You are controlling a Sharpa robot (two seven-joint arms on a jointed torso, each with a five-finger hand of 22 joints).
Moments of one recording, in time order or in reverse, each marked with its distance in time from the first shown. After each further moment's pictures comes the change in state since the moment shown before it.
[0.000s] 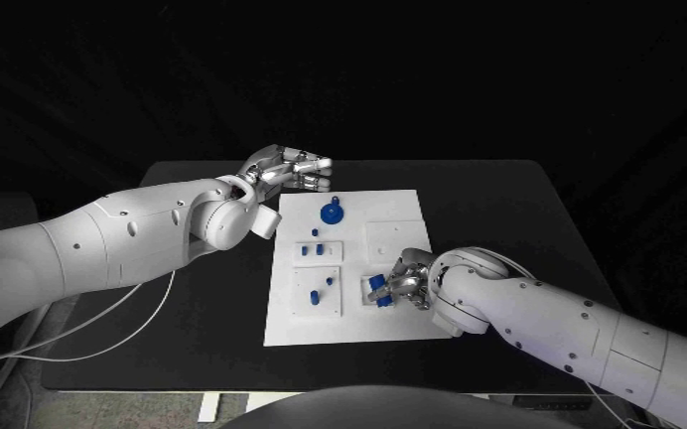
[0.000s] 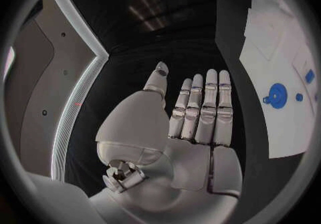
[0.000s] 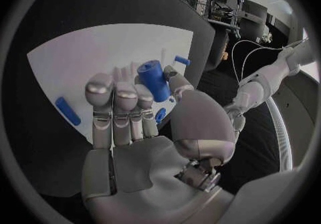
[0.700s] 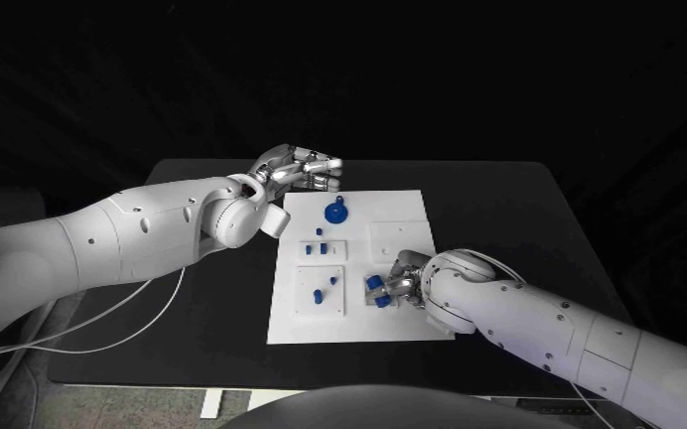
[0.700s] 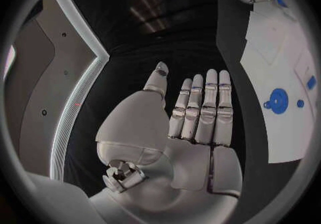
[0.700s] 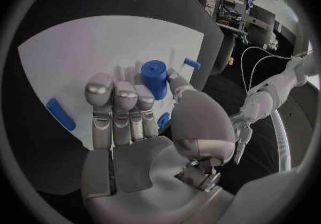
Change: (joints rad) left arm 0.000 0.017 0.000 -0.002 -0.002 0.004 -0.001; left_hand 0.000 0.000 0.000 0.000 0.000 0.000 0.000 0.000 0.000 -0.009 0.009 0.000 0.000 0.000 0.000 0.000 0.000 0.000 0.000 0.000 -0.004 0.000; right arm 0.005 0.080 -0.028 -0.107 -0.062 -0.002 0.005; right_hand 0.004 0.003 -0.021 0.075 -0.031 0.021 -0.007 0.005 0.002 0.014 0.003 0.000 -0.005 -0.005 -0.003 0.000 -0.005 0.001 0.000 0.000 0.000 0.000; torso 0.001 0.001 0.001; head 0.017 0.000
